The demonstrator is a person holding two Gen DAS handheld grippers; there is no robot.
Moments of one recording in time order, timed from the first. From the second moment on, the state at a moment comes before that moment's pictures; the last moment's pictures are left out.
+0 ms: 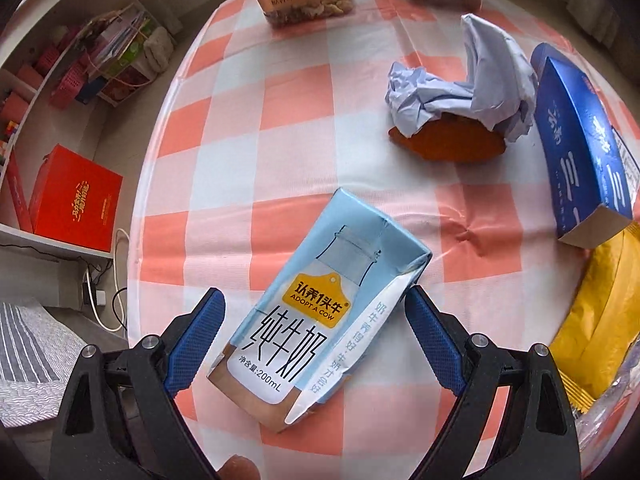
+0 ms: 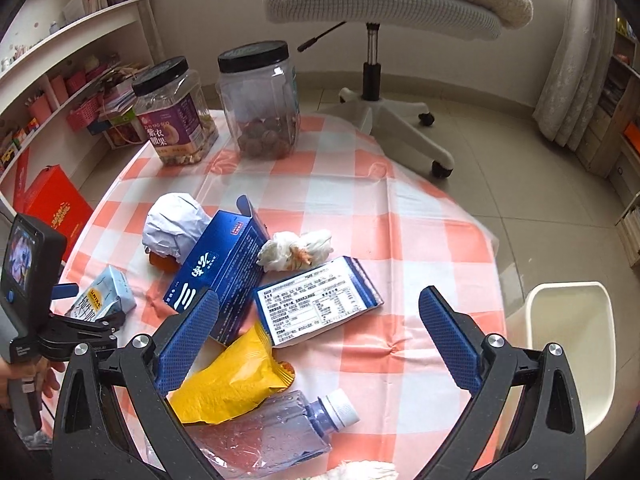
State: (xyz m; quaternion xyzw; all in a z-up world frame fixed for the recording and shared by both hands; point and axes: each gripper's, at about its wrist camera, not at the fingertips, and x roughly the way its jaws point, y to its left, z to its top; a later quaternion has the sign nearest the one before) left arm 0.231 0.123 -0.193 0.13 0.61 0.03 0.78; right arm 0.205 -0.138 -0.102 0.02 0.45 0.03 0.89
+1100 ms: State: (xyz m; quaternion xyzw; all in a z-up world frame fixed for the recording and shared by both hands) left arm 0.203 0.154 -0.083 -0.03 0.49 0.01 0.87; right arm 0.262 -0.060 -0.140 0.05 0.54 0.08 0.84
